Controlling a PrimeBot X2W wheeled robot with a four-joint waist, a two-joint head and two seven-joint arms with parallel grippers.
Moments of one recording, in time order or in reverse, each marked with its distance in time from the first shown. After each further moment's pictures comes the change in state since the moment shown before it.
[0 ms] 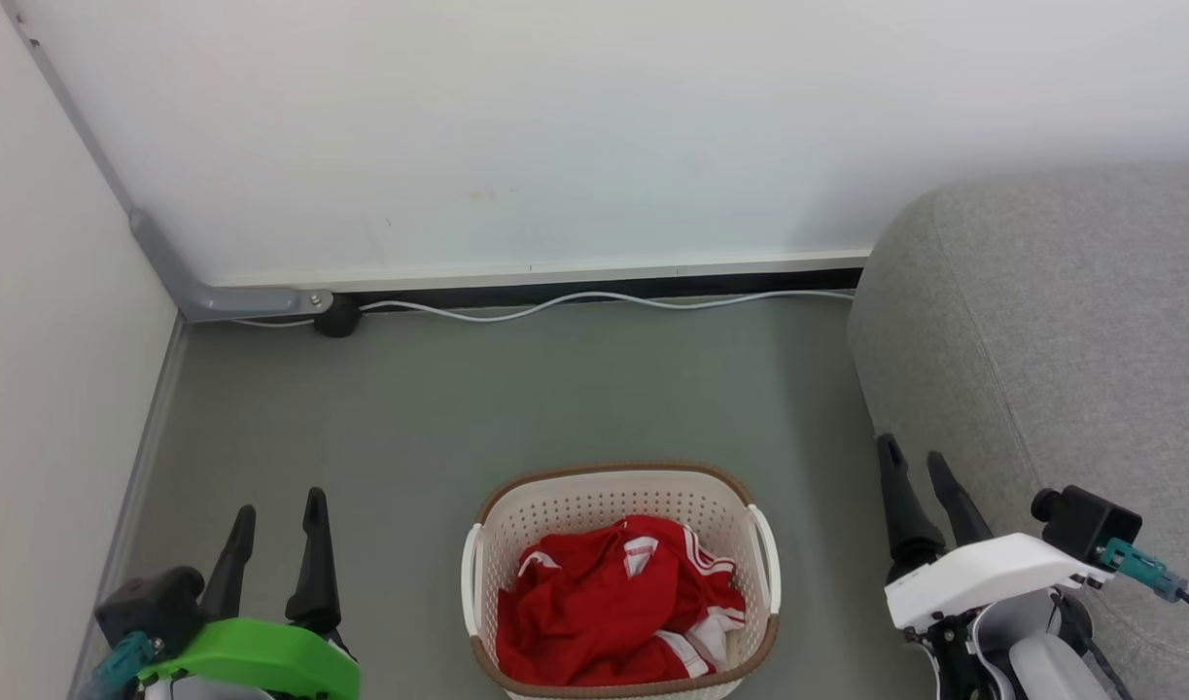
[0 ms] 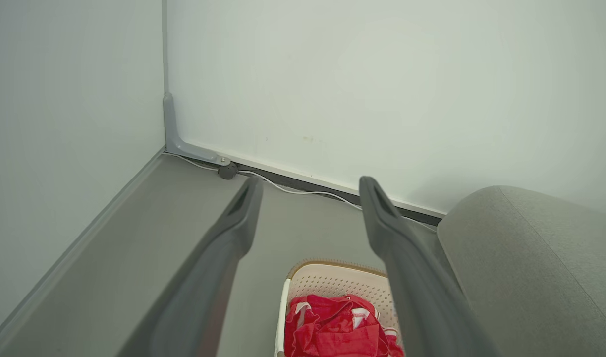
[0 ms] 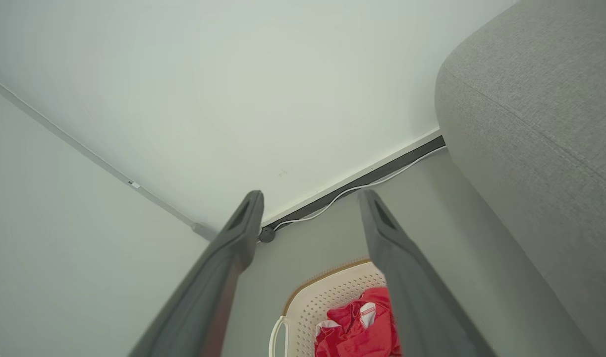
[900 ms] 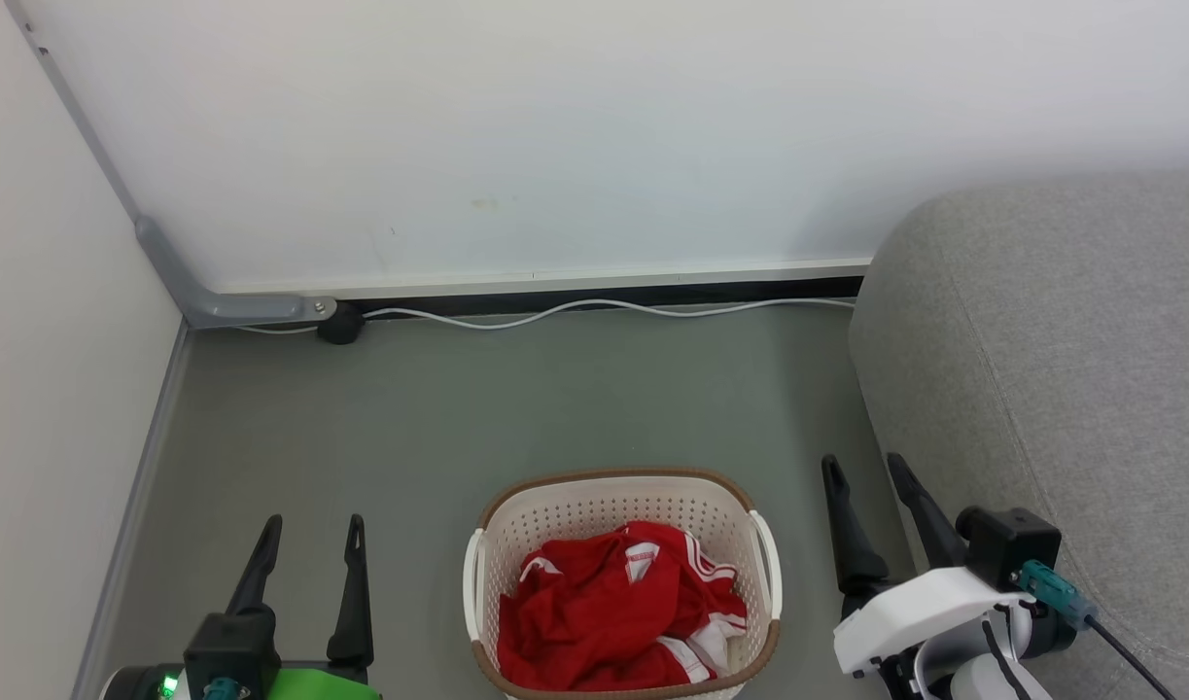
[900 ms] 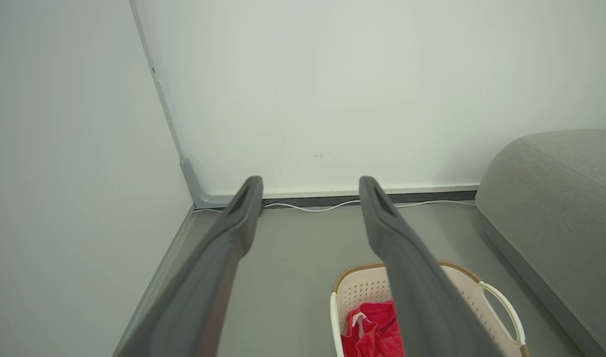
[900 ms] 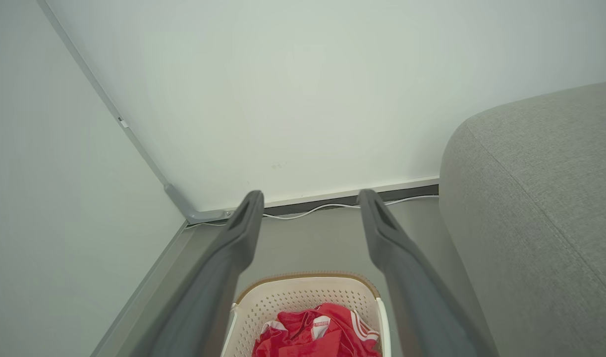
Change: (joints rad) left arm 0.061 0.004 -0.049 -0.038 0.320 0.027 -0.091; right arm 0.017 -0.008 0.112 -0.004 -0.310 -0.052 -0.088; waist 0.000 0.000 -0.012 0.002
